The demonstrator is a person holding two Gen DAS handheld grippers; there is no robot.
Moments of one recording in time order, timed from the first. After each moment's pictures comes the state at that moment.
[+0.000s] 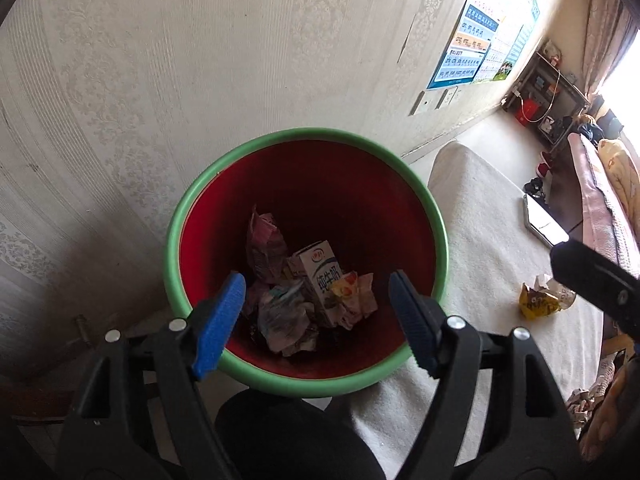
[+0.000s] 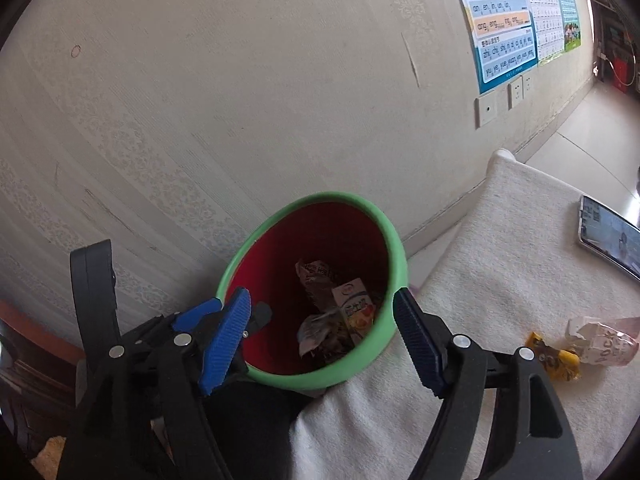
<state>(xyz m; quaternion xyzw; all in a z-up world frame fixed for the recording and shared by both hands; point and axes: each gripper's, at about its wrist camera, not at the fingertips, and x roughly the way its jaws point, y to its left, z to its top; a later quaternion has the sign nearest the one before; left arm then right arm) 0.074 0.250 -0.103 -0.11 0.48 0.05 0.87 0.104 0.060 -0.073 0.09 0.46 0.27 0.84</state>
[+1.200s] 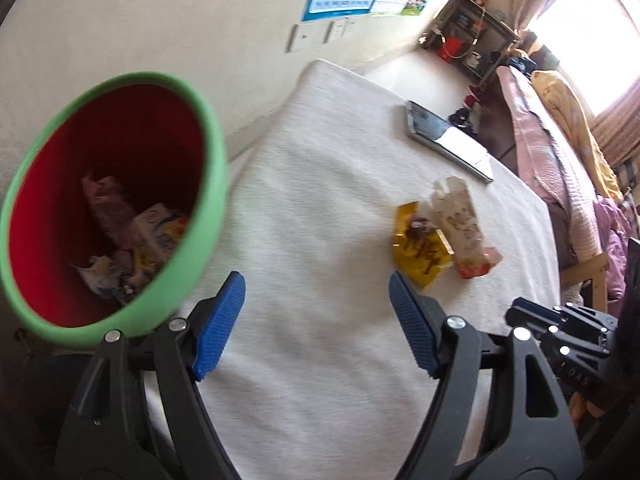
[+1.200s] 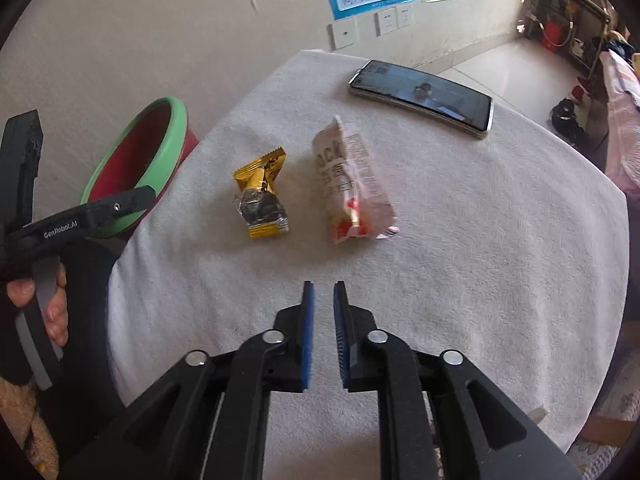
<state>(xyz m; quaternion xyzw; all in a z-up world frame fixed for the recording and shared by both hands) 0.085 0.095 -0.136 -0.10 0.53 -0.12 0.83 0.034 -0.126 -0.137 0.05 0.55 0.13 0.82</state>
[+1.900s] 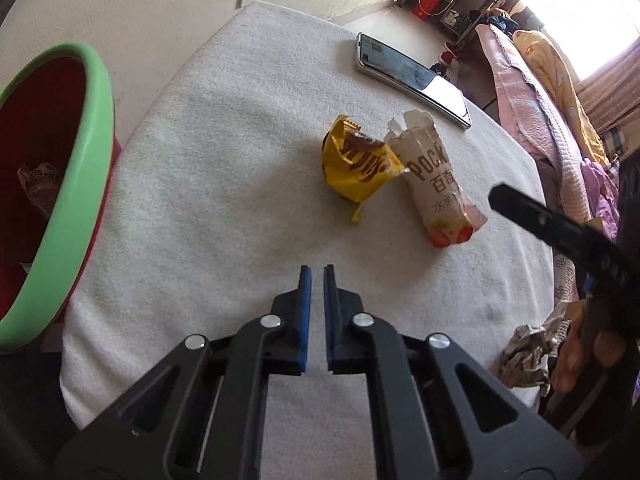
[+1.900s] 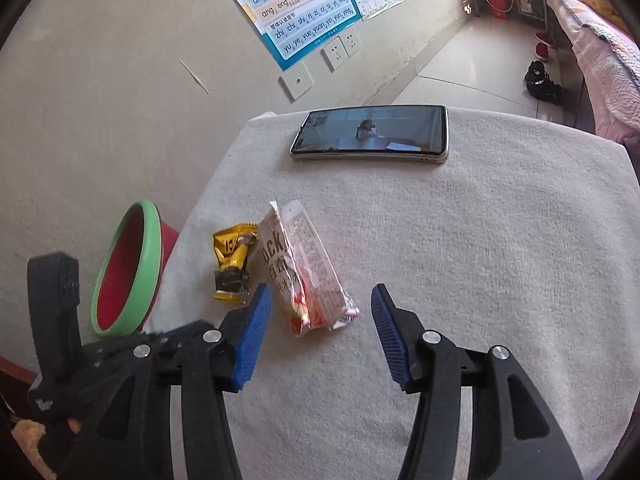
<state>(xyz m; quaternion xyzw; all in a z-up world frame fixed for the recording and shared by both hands) 0.082 0.049 -0.171 -0.08 0.58 -0.16 0.79 0.088 -0.160 -0.143 0.16 0.50 0.10 0.85</state>
